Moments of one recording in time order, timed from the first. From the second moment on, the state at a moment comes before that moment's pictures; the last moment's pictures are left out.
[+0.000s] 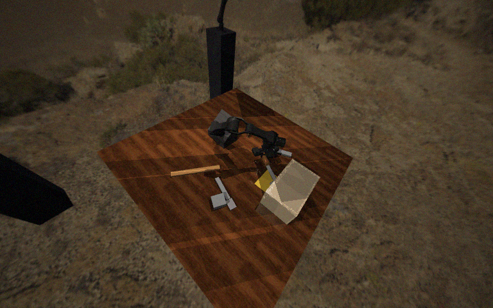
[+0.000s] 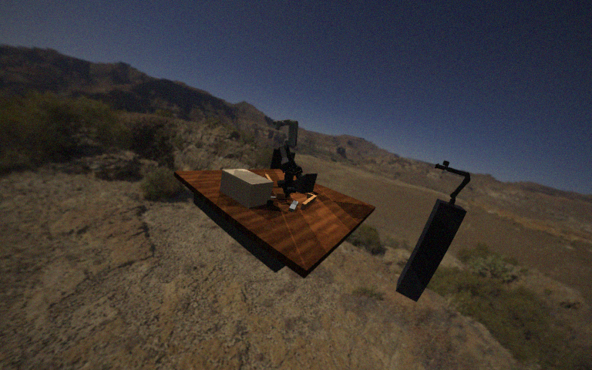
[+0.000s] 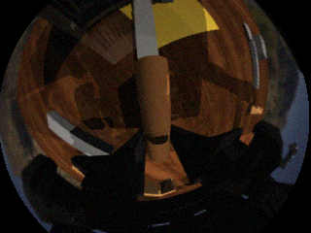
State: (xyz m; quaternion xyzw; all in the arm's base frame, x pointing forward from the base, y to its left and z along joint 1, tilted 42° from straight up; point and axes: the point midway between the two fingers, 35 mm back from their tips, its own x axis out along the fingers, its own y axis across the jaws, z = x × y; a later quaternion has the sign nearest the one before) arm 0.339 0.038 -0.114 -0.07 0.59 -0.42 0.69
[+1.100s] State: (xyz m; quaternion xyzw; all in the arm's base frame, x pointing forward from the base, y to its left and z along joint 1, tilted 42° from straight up) arm 0.323 0.026 -0.104 -0.06 0.58 -0.42 0.69
